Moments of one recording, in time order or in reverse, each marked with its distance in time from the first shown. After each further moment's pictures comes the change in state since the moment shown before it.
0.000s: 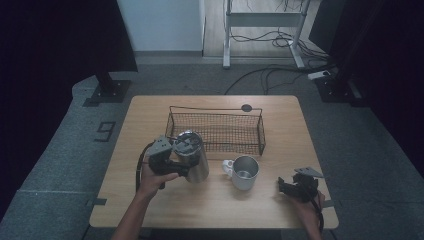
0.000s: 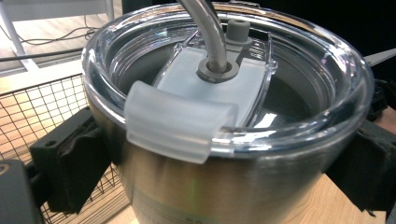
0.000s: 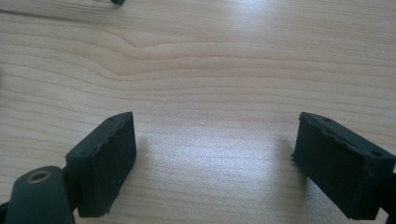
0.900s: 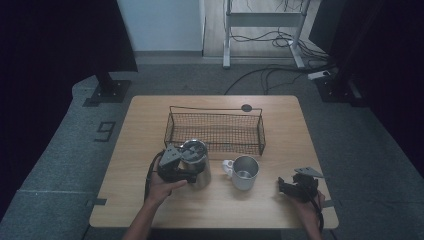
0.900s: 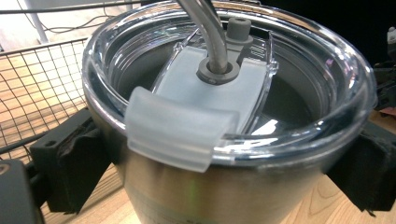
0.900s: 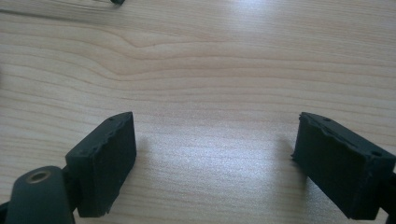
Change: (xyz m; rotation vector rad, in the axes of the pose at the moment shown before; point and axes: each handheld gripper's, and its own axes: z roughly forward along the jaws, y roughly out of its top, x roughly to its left) left arm -0.010 -0.033 0.025 0.040 0.090 0.003; right arm 0.000 0.000 0.000 0.000 0.000 0.000
